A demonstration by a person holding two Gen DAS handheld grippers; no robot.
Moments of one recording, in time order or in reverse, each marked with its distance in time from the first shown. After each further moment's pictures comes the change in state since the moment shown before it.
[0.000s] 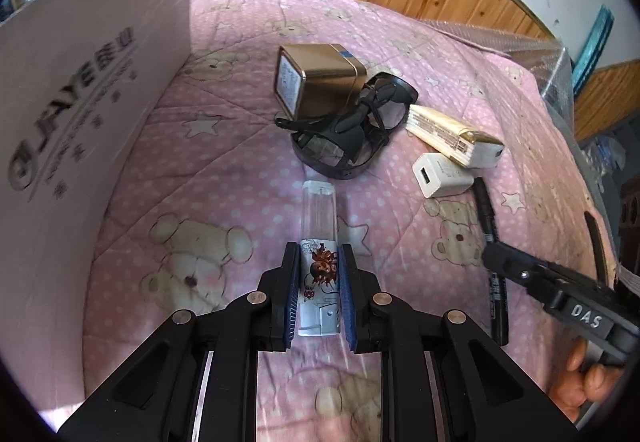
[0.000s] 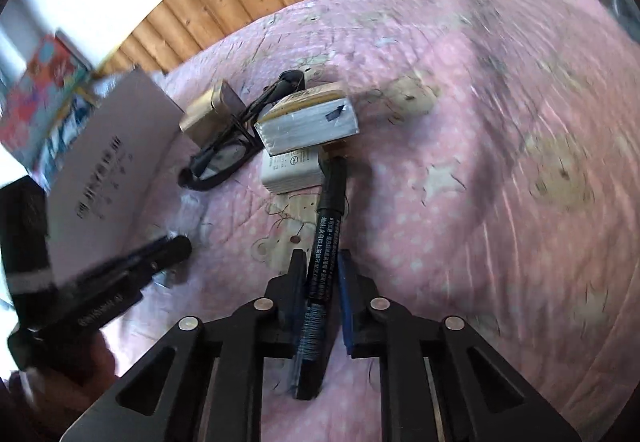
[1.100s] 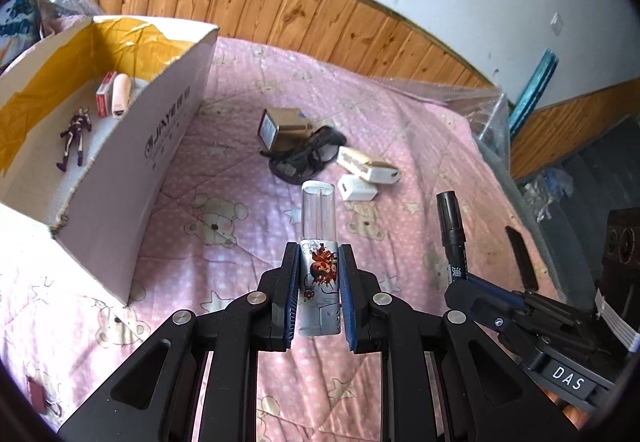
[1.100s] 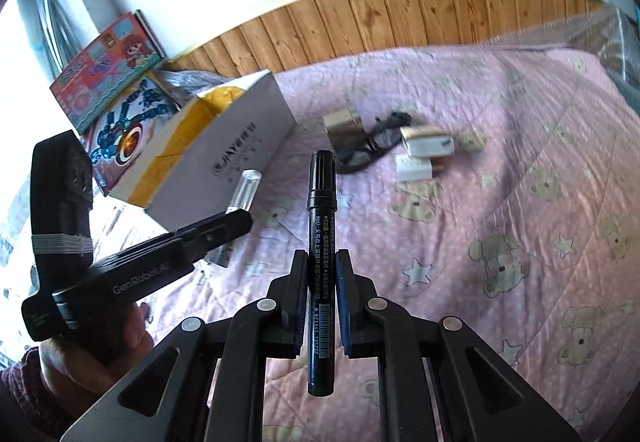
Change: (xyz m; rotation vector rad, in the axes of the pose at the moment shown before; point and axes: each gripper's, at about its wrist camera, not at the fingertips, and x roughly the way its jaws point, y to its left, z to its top) left arm -0.128 0.005 -0.040 -0.028 -0.172 -0.182; right arm -0.116 0.113 -0.071 -0.187 -0.144 0.039
